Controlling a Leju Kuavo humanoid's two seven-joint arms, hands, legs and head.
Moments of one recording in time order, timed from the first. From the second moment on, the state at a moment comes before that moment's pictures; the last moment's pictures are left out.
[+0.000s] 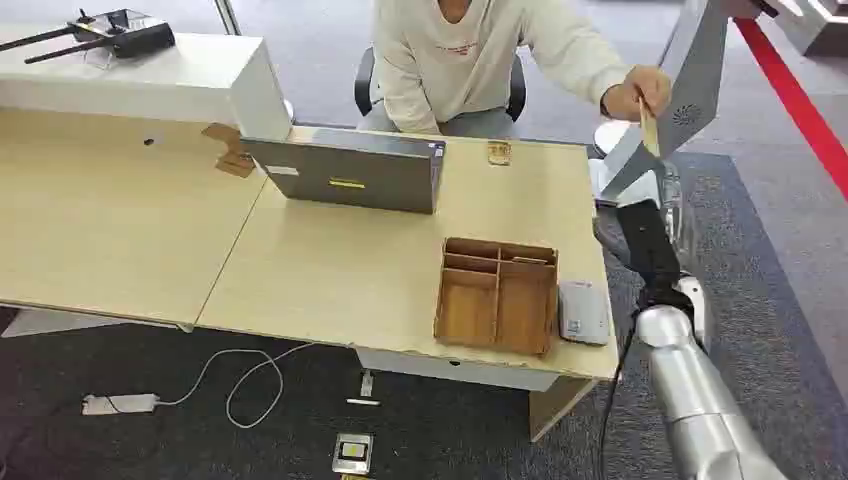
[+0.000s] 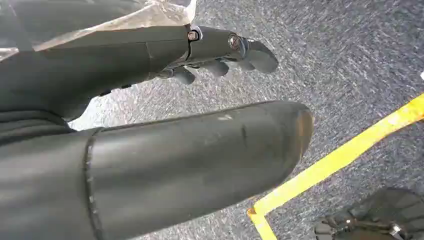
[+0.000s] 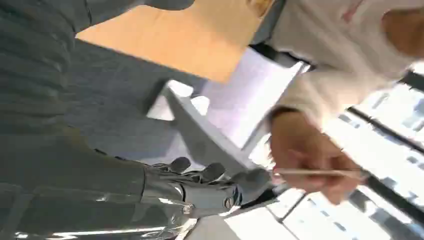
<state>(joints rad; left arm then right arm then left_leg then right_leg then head) -0.12 0.00 -0.19 -0.20 -0.52 0.27 0.10 -0.68 -0.08 0.34 -0.93 0.43 -0.25 -0.24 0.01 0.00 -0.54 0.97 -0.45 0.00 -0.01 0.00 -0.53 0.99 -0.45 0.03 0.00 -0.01</state>
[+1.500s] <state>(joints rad) -0.12 0.00 -0.19 -0.20 -0.44 0.26 0.14 -0.87 0.09 0.60 -0.68 0.57 -0.45 -0.28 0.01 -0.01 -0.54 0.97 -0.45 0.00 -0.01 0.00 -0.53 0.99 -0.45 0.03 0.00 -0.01</state>
